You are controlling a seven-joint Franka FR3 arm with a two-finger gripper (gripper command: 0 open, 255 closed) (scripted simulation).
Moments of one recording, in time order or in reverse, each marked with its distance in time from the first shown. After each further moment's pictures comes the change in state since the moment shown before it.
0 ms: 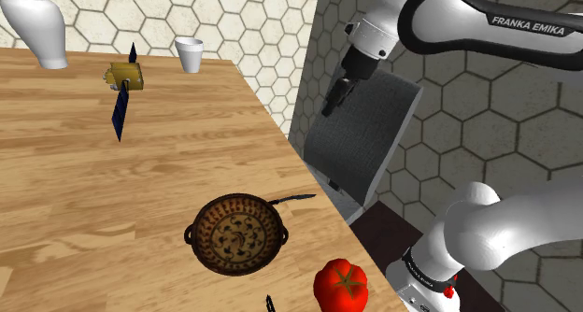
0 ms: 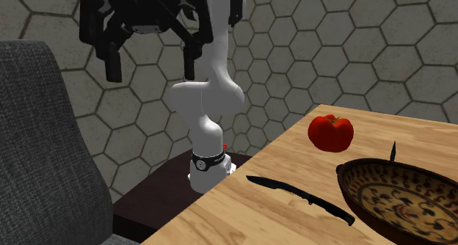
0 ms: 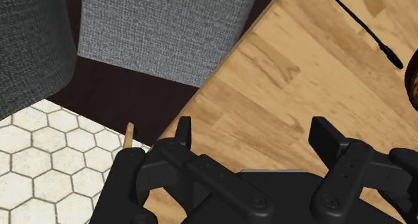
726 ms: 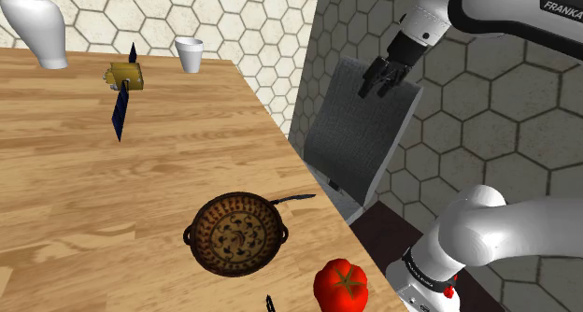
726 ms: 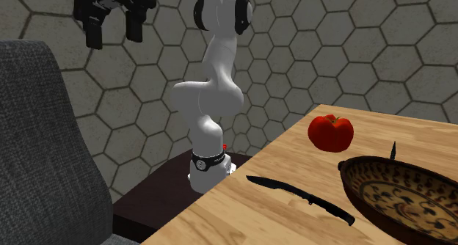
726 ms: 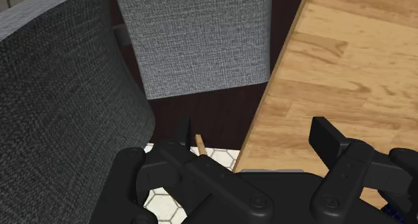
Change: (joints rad) arm -0.165 -0.175 -0.076 -0.008 -0.023 -0.145 0.218
